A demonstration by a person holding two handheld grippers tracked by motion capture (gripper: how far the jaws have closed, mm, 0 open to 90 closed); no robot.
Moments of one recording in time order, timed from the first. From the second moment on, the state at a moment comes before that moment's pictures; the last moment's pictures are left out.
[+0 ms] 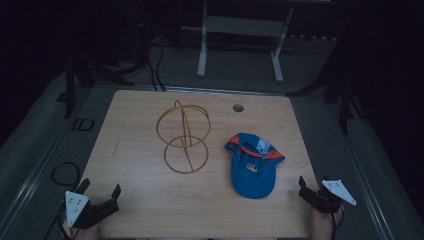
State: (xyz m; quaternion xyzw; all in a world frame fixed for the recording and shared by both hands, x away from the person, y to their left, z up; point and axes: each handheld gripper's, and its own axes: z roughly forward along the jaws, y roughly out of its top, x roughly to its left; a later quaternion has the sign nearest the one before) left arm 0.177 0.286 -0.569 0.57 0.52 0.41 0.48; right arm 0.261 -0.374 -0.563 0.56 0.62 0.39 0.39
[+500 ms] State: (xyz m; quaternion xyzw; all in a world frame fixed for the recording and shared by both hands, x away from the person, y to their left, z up) left arm 0.177 0.274 -0.564 0.58 0.50 0.41 0.50; right arm 0.262 -0.376 -0.548 0.56 0.63 0.41 0.34
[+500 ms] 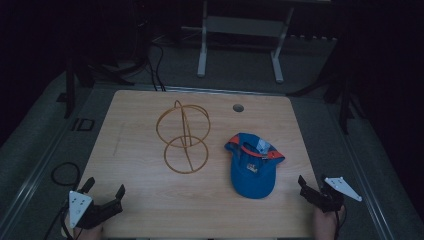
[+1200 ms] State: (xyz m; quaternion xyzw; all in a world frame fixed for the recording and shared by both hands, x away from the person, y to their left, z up) left arm 0.179 0.261 -0.560 0.62 0.50 0.35 0.49; right arm 0.311 -0.352 -0.471 0.51 0.68 0.43 0.31
